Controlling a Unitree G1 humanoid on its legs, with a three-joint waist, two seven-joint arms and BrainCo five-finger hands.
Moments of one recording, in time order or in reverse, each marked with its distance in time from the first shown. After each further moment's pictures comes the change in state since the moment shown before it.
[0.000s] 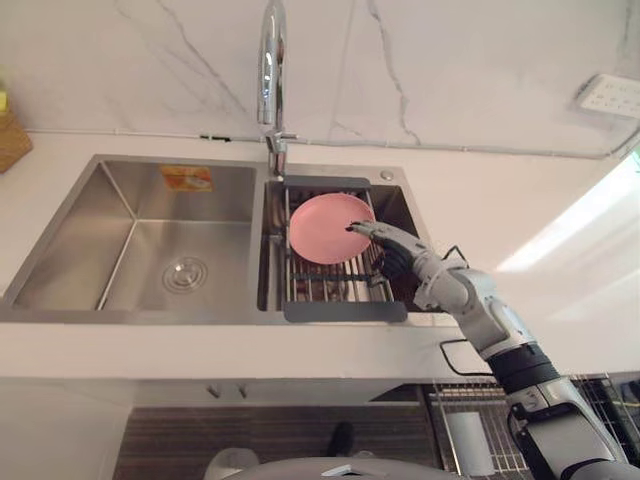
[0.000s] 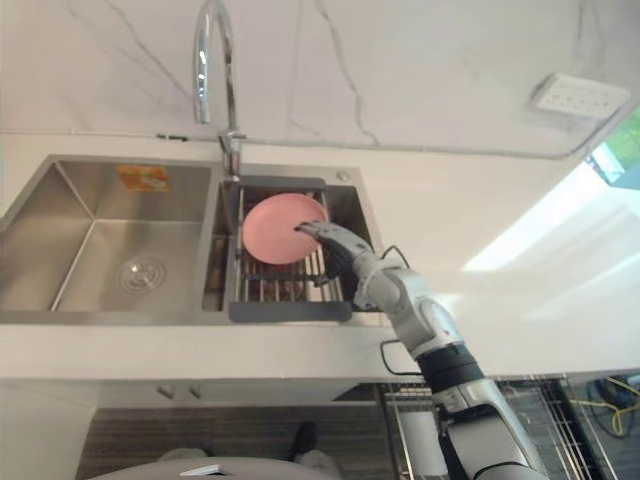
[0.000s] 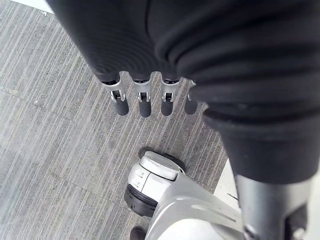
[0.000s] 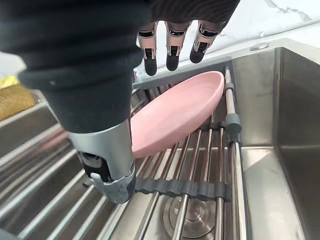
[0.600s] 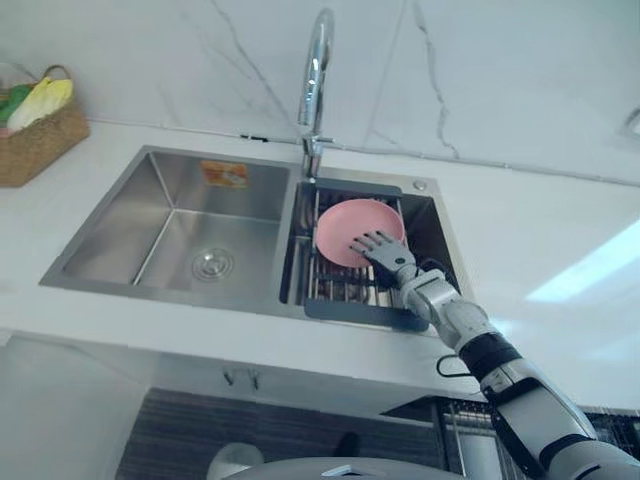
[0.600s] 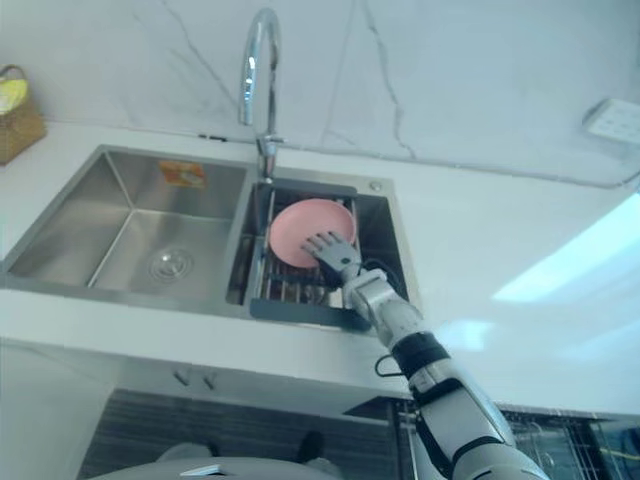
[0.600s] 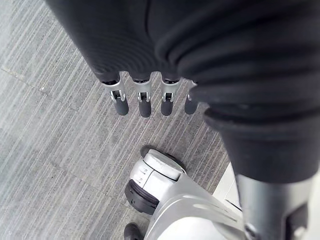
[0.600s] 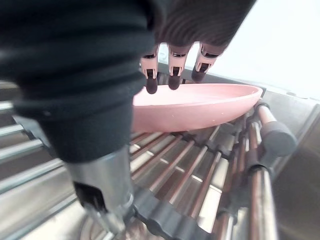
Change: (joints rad) left arm -0.029 0.004 -0.041 -0.010 -0.001 0.022 0.008; right arm -0.125 0.085 0.155 0.365 -0.540 0.111 -0.356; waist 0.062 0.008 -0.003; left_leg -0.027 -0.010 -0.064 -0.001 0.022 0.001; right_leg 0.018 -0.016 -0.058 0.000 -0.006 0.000
